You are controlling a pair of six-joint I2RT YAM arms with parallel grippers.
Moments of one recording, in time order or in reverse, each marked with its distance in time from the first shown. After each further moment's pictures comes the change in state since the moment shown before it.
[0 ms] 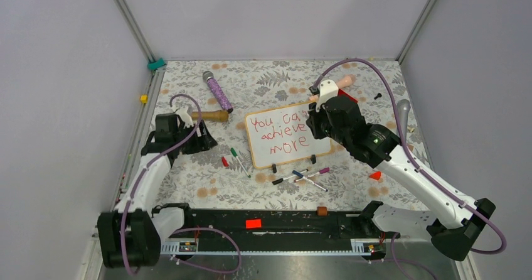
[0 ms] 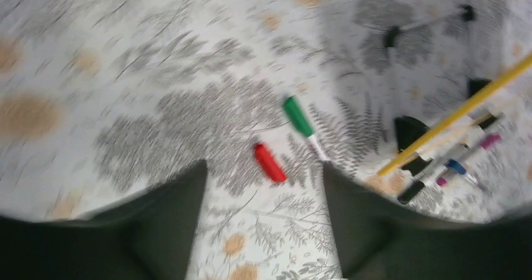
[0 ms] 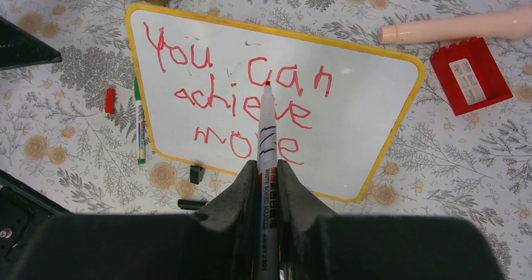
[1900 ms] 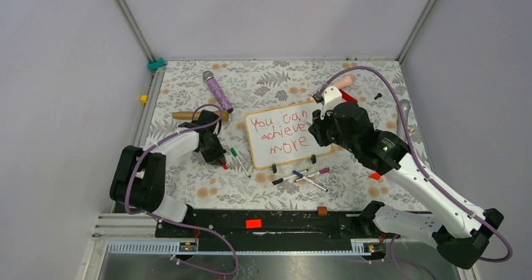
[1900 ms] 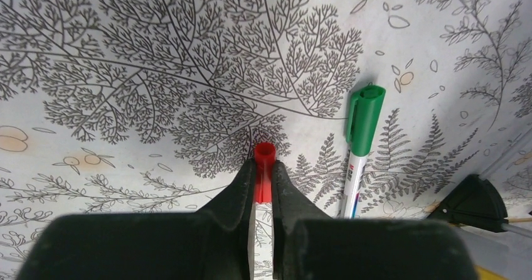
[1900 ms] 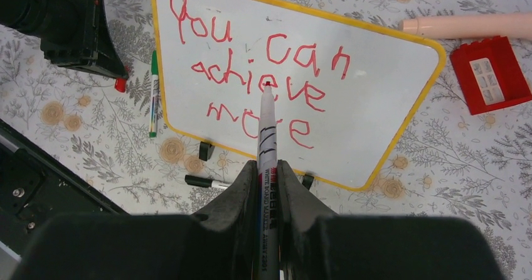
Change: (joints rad) left arm -0.317 0.378 0.102 -0.219 -0.419 -0.558; right arm 0.000 -0.085 -0.038 -0.033 -0.078 -0.036
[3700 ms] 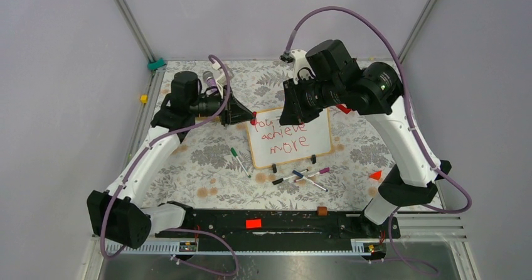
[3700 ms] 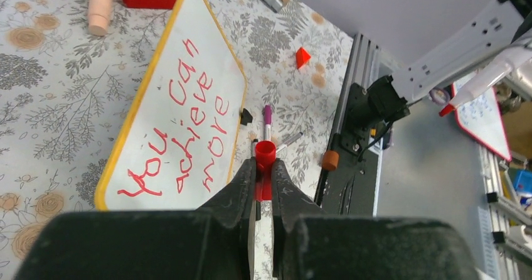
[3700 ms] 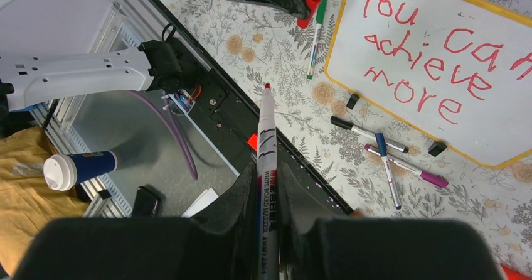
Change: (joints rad) left arm -0.008 -0.282 0.325 0.354 0.950 0.615; right arm 0.071 0.655 1.244 -0.828 -0.395 0.177
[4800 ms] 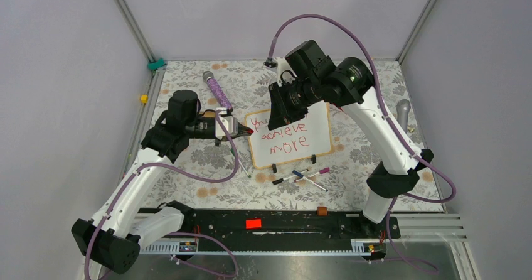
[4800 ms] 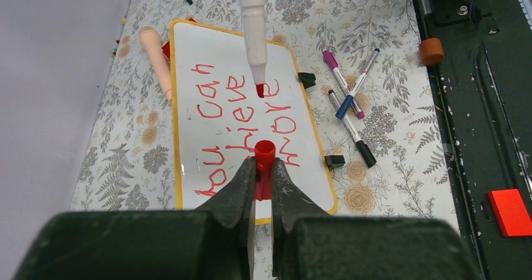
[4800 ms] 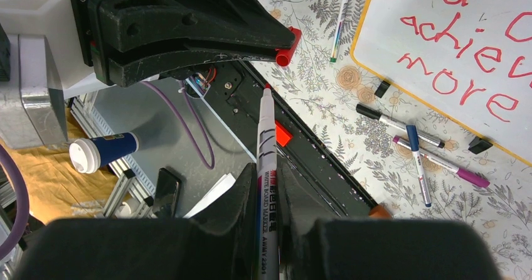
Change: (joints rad) left arm -0.111 -0.204 -0.077 -0.269 -0.030 0.961; right arm -0.005 0.107 -0.003 -0.003 -0.103 0.037
